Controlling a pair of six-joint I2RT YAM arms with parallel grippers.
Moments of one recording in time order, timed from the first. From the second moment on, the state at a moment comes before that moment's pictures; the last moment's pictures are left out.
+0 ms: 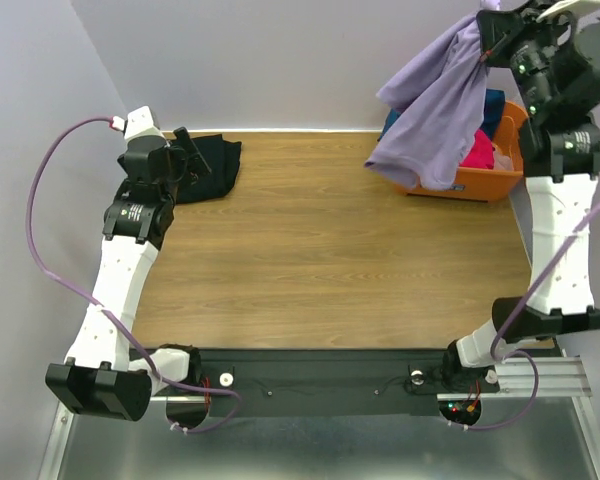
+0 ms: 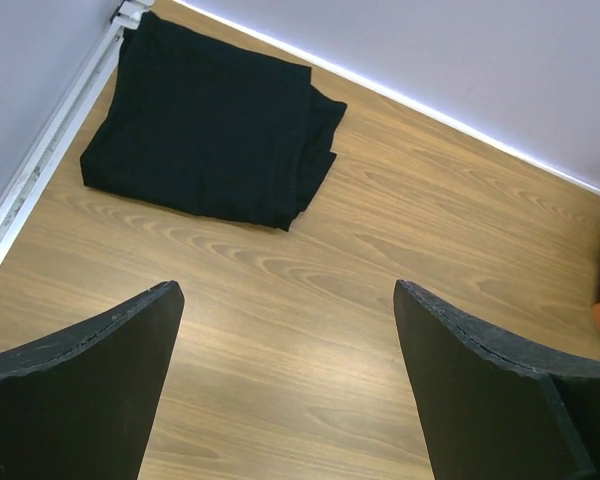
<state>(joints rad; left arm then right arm) -0.14 1.14 1.31 -0.52 -0.27 -0.41 0.07 1.57 2.23 -0.36 -0.08 0.27</state>
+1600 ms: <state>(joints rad) -0.39 1.38 0.96 -0.34 0.00 -0.43 1.02 1.43 0.90 -0.70 0.07 0.60</state>
